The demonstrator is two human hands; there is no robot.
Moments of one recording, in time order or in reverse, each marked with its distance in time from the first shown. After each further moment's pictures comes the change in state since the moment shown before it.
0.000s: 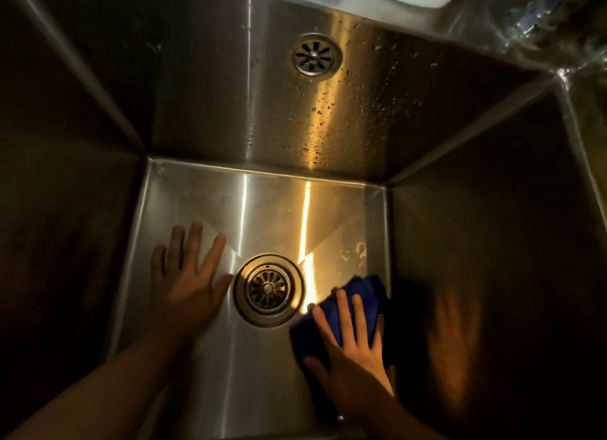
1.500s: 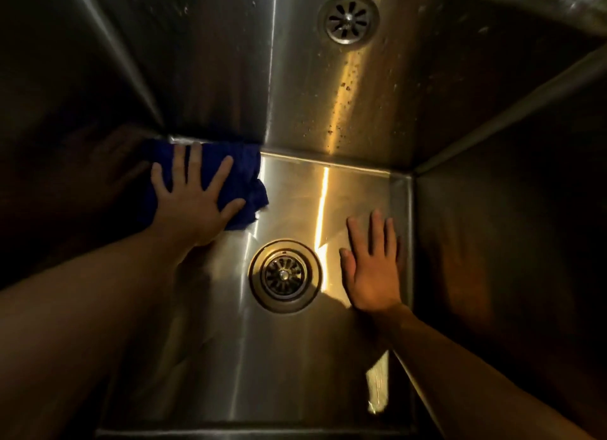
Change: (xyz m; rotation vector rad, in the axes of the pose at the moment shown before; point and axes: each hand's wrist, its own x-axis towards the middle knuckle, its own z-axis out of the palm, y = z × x) left_hand 0.083 -0.024 -0.044 0.034 -0.046 -0.082; right_hand 0.110 0.030 -0.008 0.282 0.163 0.131
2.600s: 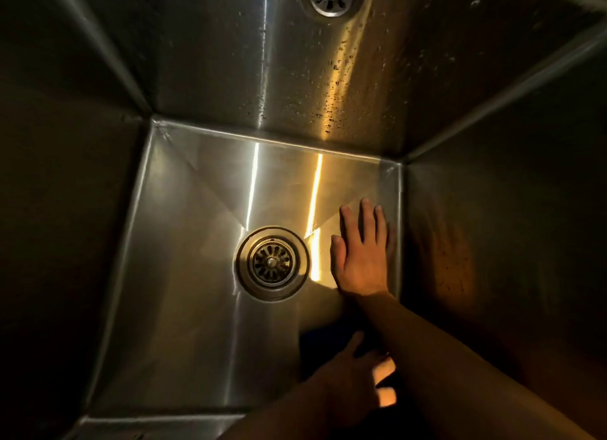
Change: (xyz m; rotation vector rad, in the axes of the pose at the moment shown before) left_hand -0.198 0.222 0.037 0.307 -0.267 1.190; right_hand 0.000 -0.002 -0.001 0.067 0.062 0.017
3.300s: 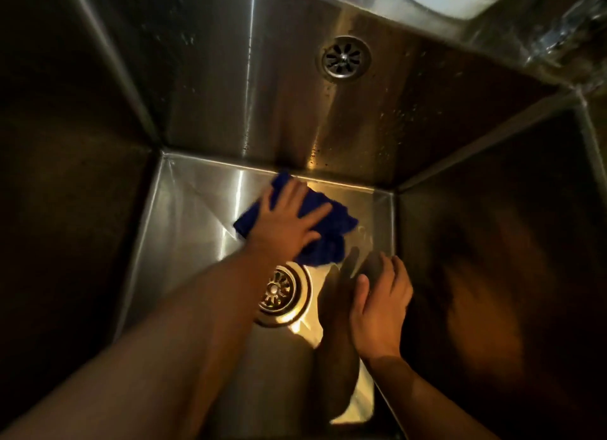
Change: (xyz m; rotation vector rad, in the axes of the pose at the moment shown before) left_hand -0.022 -0.232 -0.002 -0.285 0.377 -0.697; right_hand -0.039 -0.034 -0.051 0.188 0.161 0.333
